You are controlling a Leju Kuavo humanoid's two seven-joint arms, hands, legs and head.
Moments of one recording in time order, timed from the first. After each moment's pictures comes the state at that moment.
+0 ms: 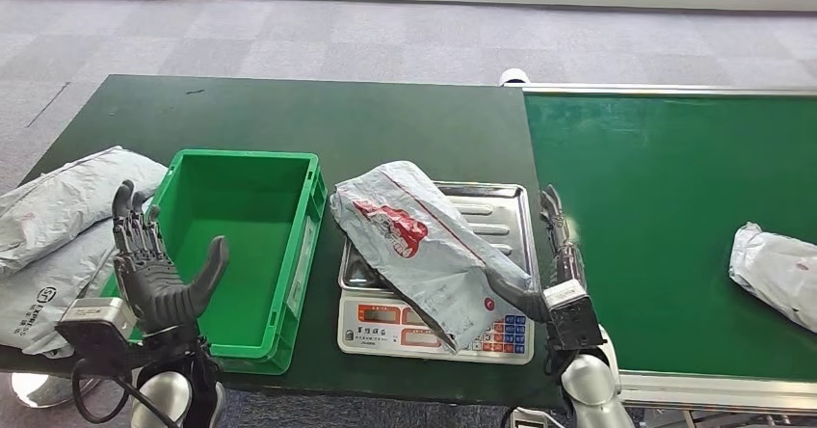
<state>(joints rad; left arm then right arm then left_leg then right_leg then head) 0.04 -0.14 -0.15 -1.66 -0.02 0.16 -0.48 -0.08 0.02 0.17 -1.45 0.34 -0.14 -0.51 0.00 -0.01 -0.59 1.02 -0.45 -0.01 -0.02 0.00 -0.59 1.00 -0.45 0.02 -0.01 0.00</state>
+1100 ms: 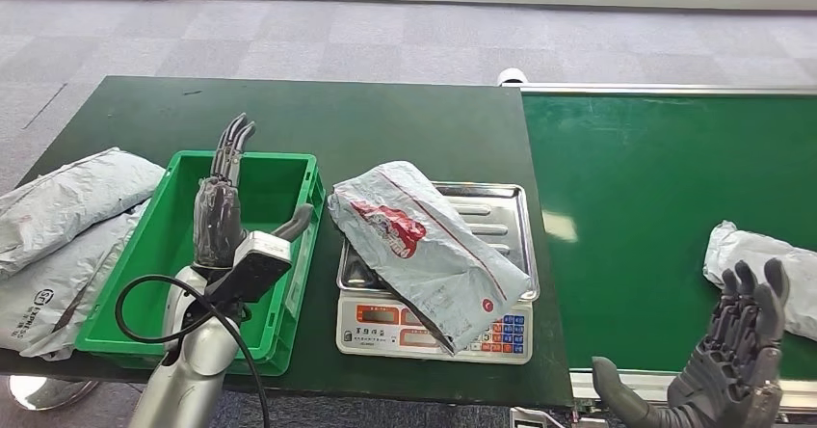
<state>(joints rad) -0.21 -0.04 -0.32 -1.52 -0.65 0.13 -0.24 0.41 0.02 0.08 -2.23 0.35 -0.24 -0.70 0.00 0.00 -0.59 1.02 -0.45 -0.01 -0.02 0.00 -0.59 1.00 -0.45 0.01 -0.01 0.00</state>
